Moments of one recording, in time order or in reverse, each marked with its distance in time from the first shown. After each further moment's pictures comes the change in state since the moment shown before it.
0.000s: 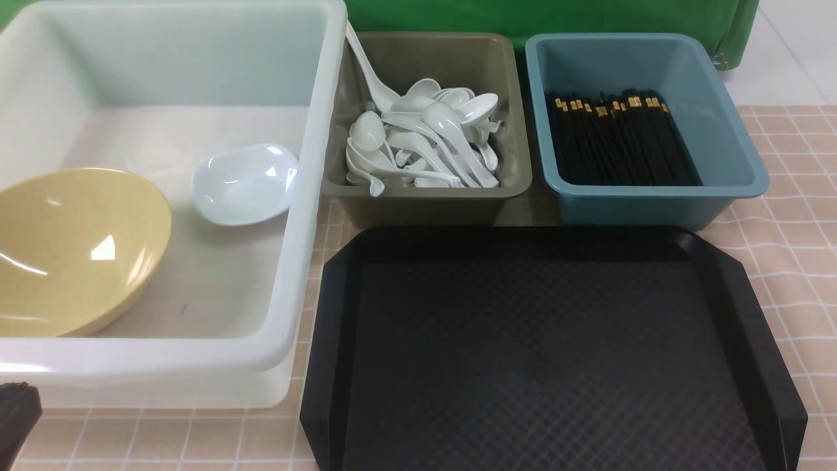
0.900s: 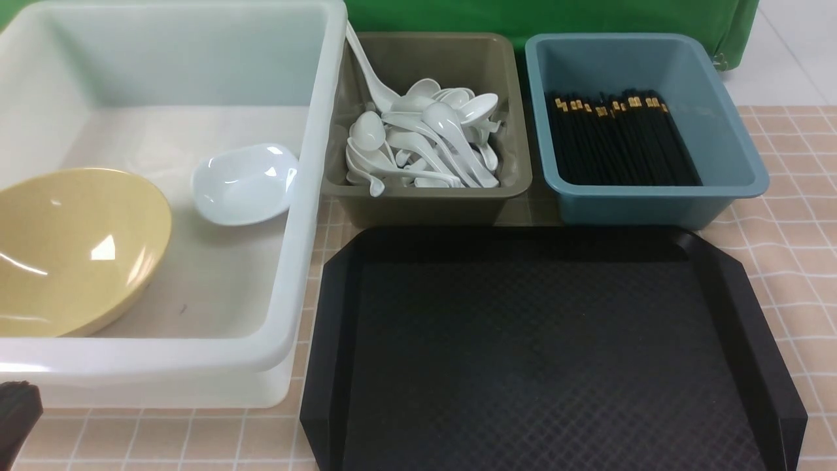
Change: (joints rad) right arm 0.000 0.000 0.000 0.000 0.000 0.000; left arm 0.000 -0.011 0.012 -0.004 -0.026 0.000
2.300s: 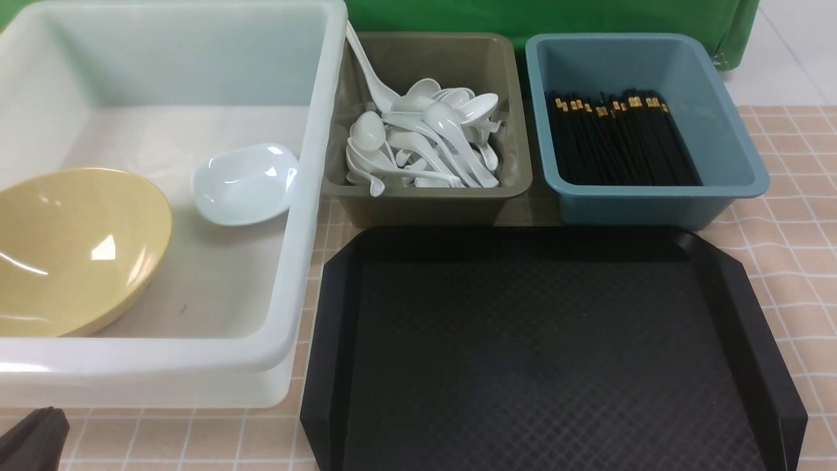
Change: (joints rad) right arm 0.000 0.000 0.000 -0.002 0.000 0.000; left arm -0.012 -0.131 0.408 0.162 -0.394 -0.211
